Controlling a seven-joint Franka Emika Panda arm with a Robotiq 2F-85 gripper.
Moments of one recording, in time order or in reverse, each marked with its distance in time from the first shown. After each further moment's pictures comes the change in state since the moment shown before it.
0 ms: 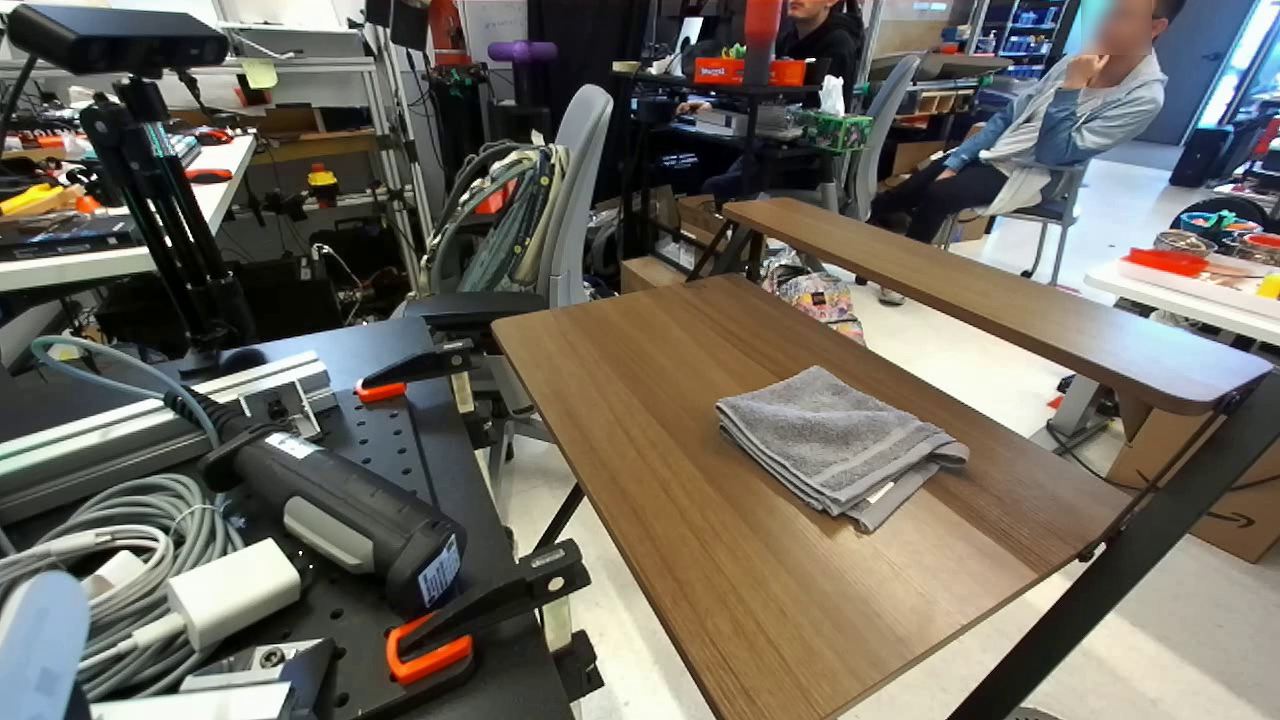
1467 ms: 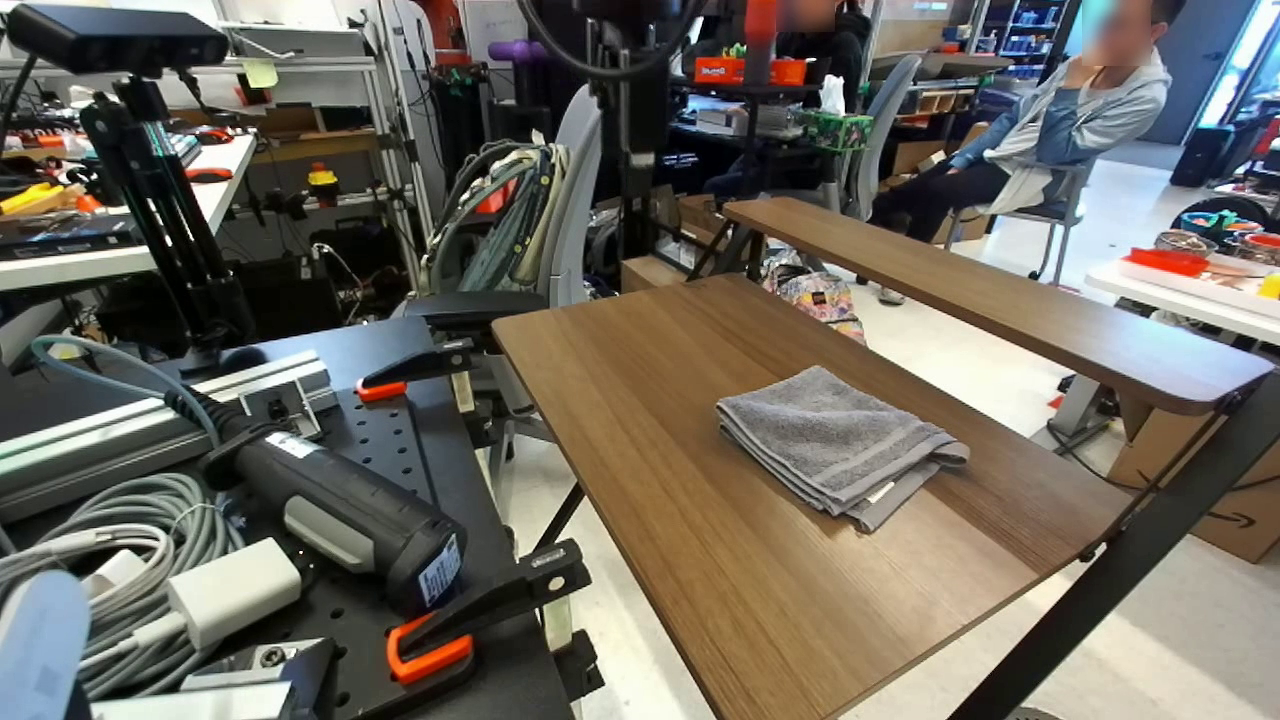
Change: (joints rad) arm -0.105 0.375 -0.042 0.070 -0.030 0.602 0.142
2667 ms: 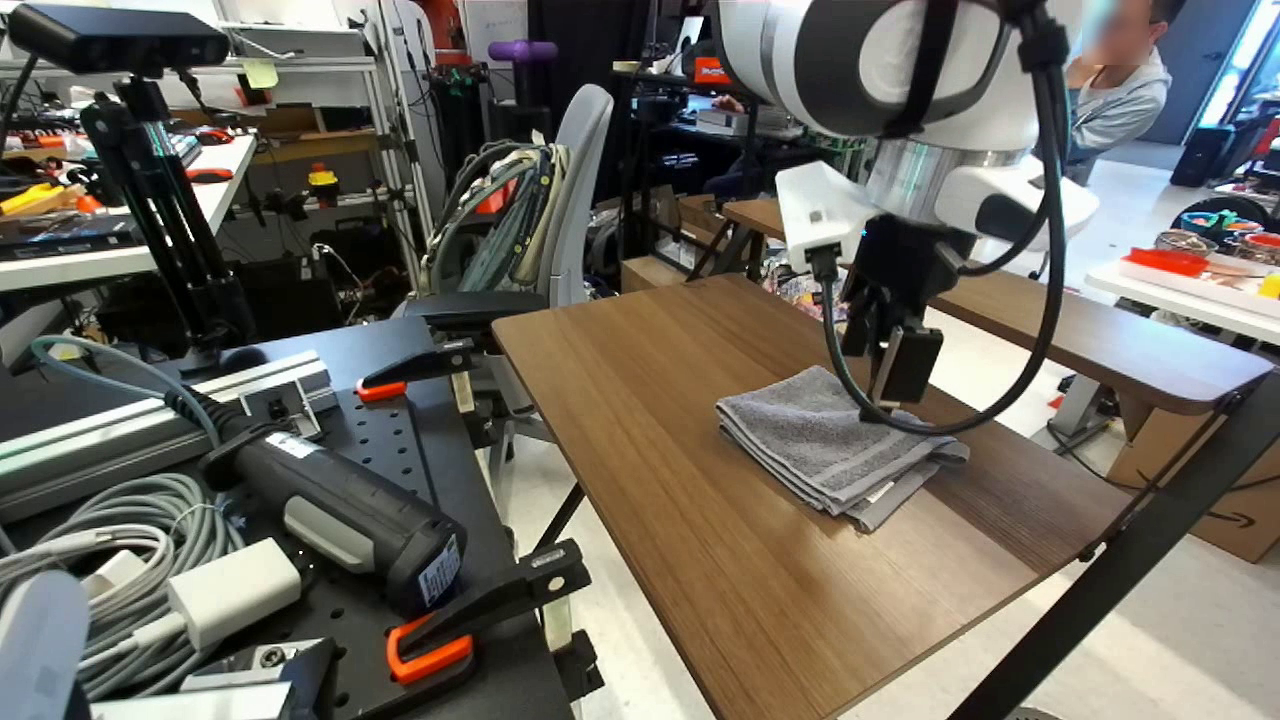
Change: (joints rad) arm -0.124 0.709 -0.144 0.654 0.023 0.013 0.076
